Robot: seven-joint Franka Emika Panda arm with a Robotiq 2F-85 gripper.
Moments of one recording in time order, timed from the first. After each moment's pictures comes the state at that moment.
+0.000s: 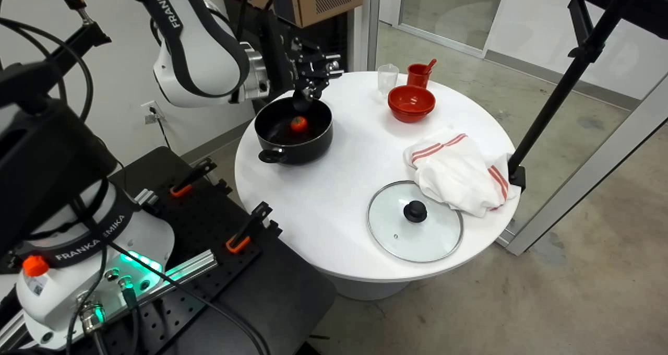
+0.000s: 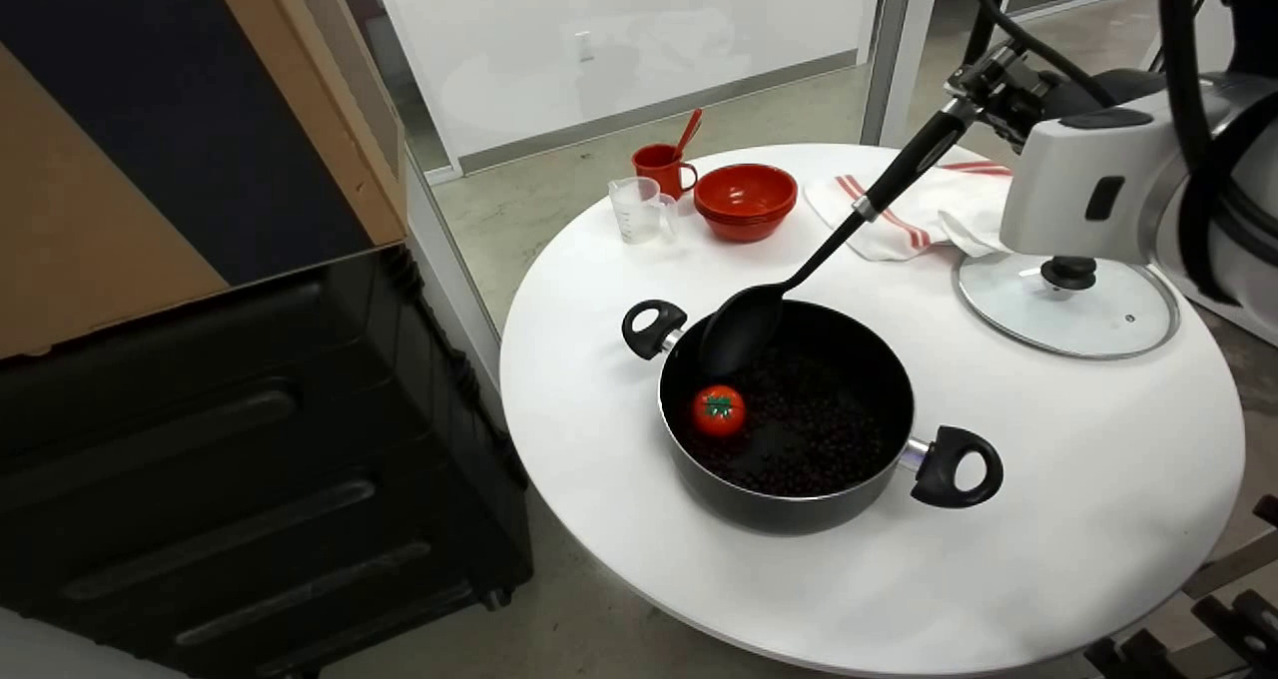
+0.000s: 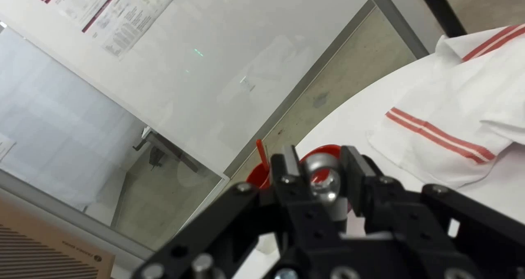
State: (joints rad) arm 0.01 0.17 0.10 -2.77 -2.61 1.90 0.70
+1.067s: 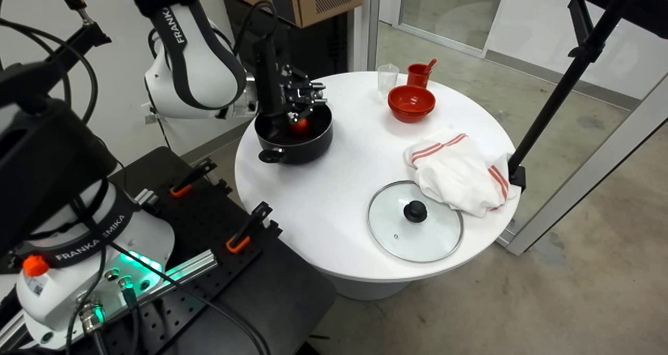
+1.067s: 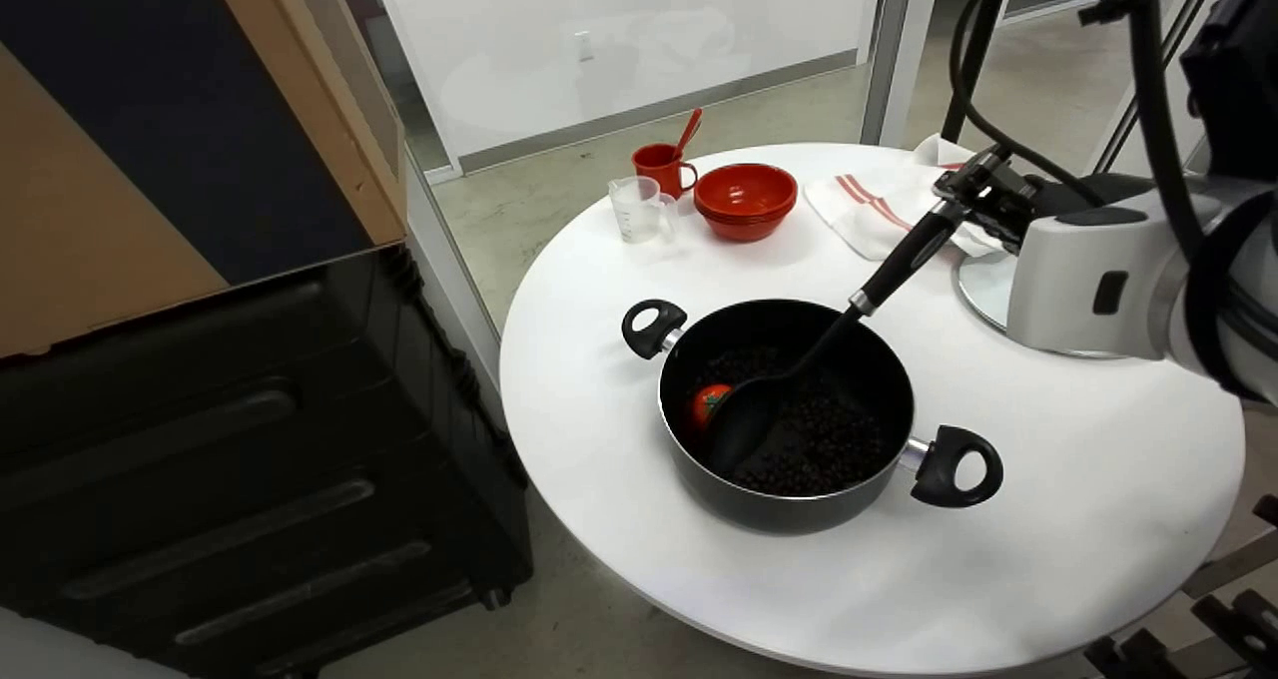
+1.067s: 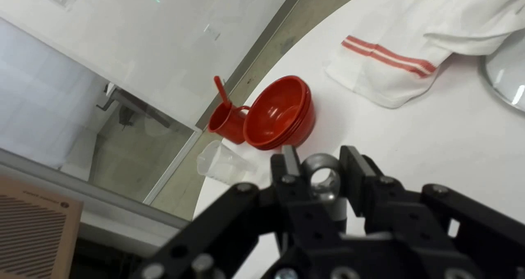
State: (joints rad) arm 0.02 0.26 0.15 -2.77 -2.61 1.99 0.76
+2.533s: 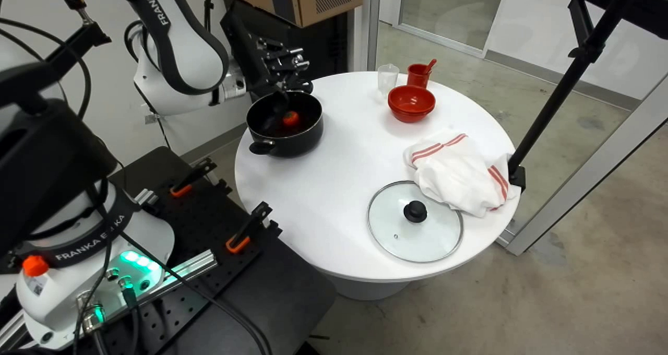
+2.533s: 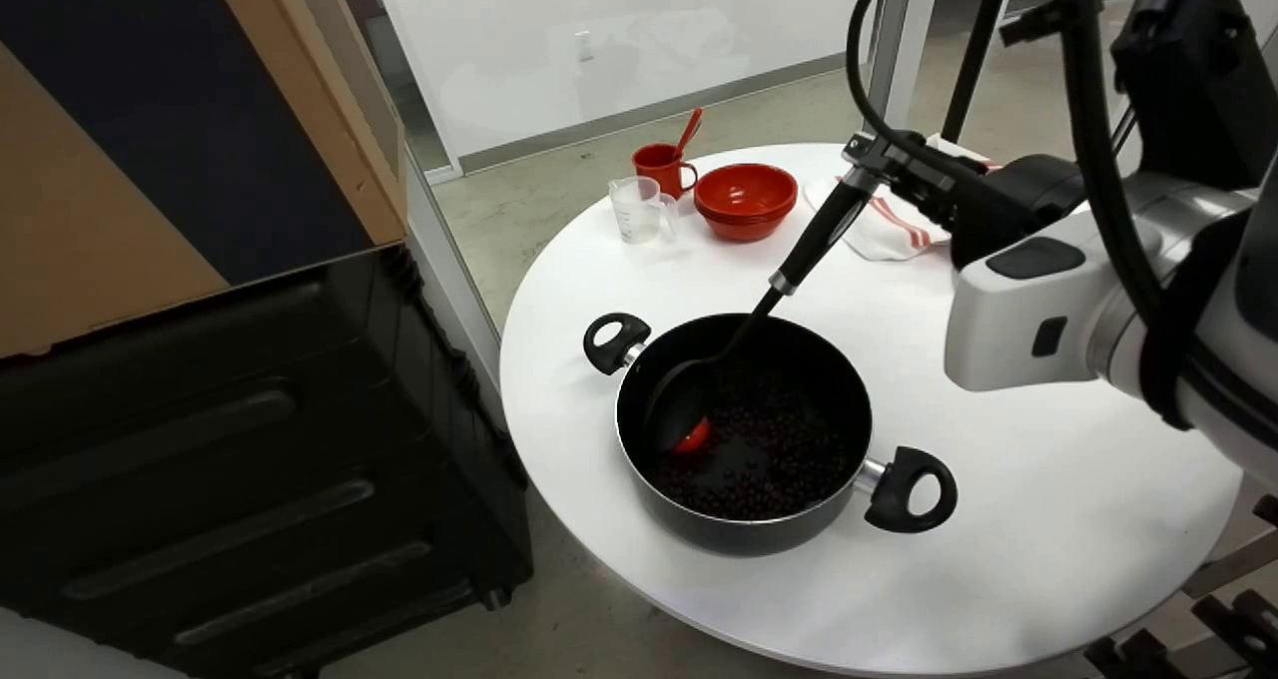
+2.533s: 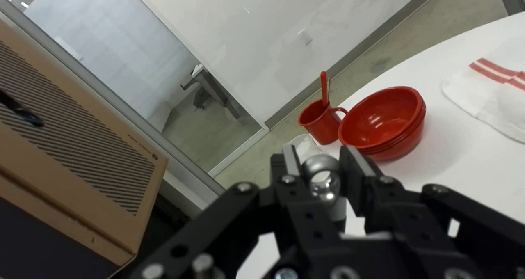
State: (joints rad) arm 0.46 0.24 -0.11 -2.77 -2.61 1.83 0.68
